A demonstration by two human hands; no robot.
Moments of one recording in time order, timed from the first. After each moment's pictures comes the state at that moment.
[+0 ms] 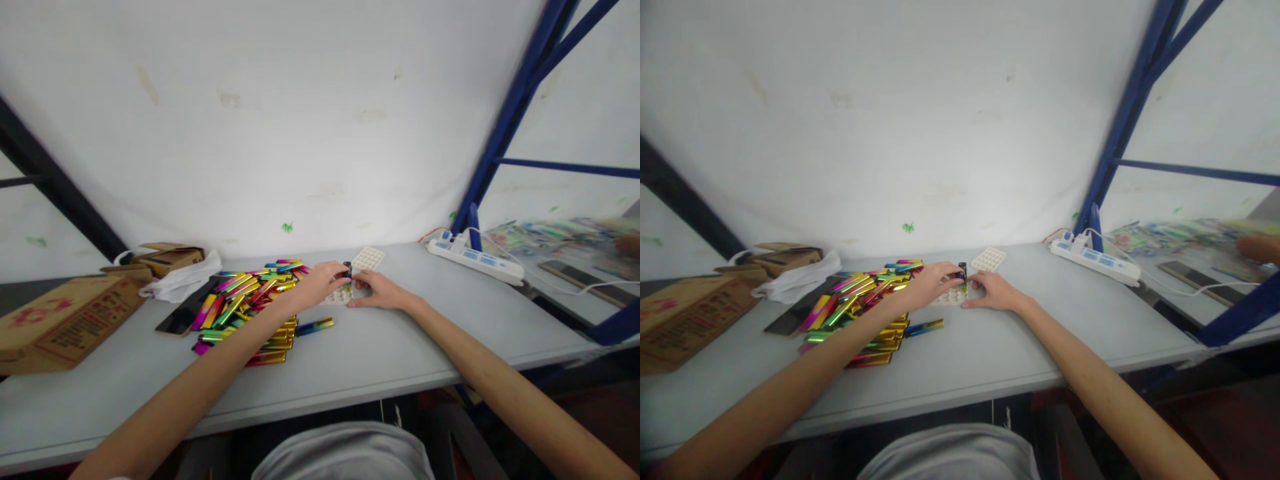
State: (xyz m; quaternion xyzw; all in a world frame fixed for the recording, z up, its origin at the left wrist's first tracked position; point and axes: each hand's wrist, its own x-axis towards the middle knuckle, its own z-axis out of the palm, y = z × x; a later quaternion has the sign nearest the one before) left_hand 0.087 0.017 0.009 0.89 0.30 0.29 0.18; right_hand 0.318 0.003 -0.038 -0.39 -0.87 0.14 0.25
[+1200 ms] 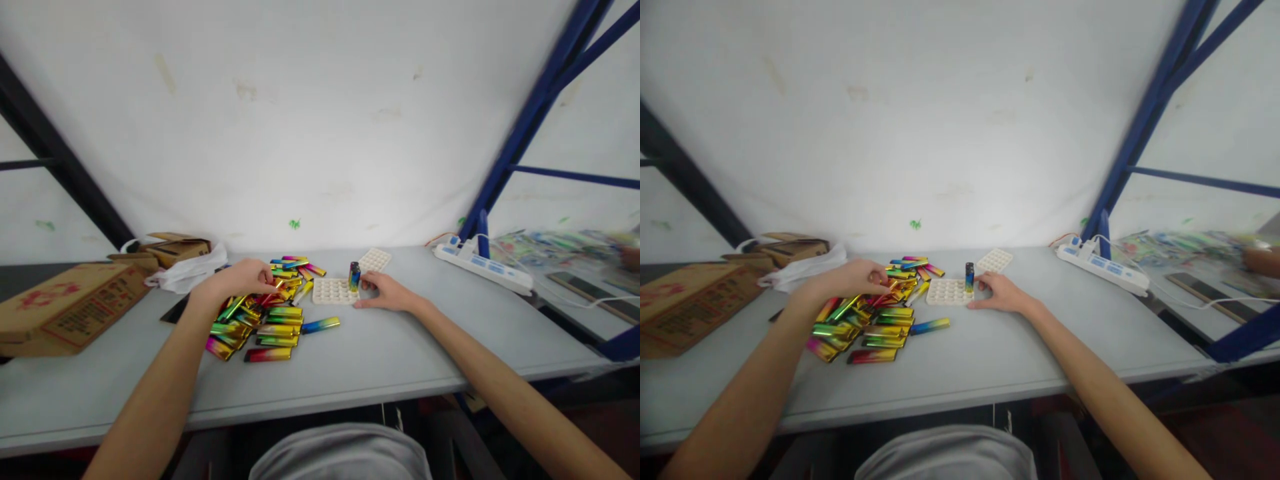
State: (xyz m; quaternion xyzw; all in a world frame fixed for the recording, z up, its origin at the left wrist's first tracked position) left_hand -0.068 0.014 0.053 0.81 0.57 0.05 0.15; right_hand 0.324 0.004 -0.038 -0.41 -0.87 0.15 0.22
